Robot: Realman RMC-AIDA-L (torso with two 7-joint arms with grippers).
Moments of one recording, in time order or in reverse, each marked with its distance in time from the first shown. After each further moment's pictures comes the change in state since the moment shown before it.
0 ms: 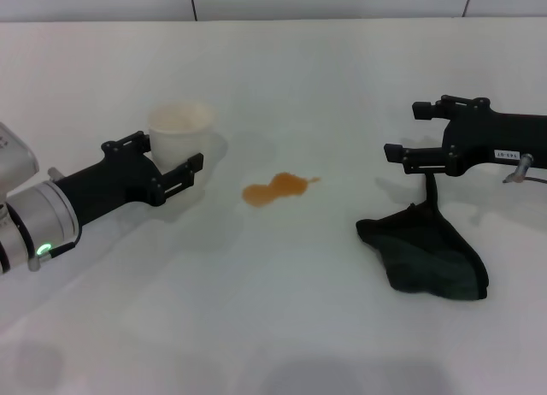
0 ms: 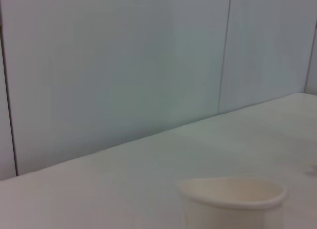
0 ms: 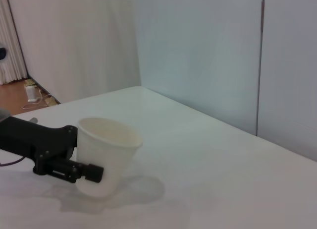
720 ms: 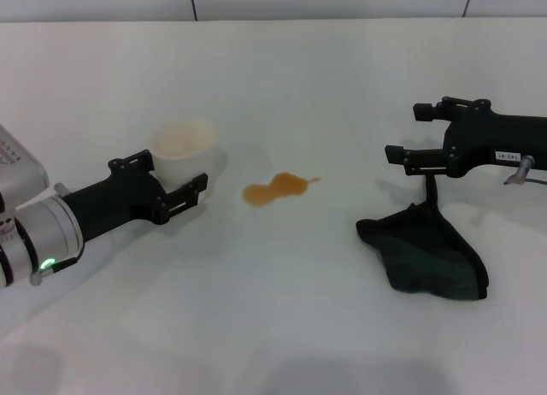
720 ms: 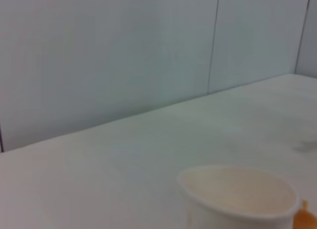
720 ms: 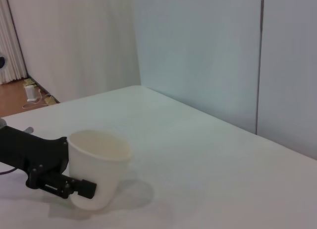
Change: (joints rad) left arm 0.012 0.000 -0.001 0.016 0.053 -0.025 0.002; right arm -0.003 0.000 0.000 0.000 -0.001 0.000 0.000
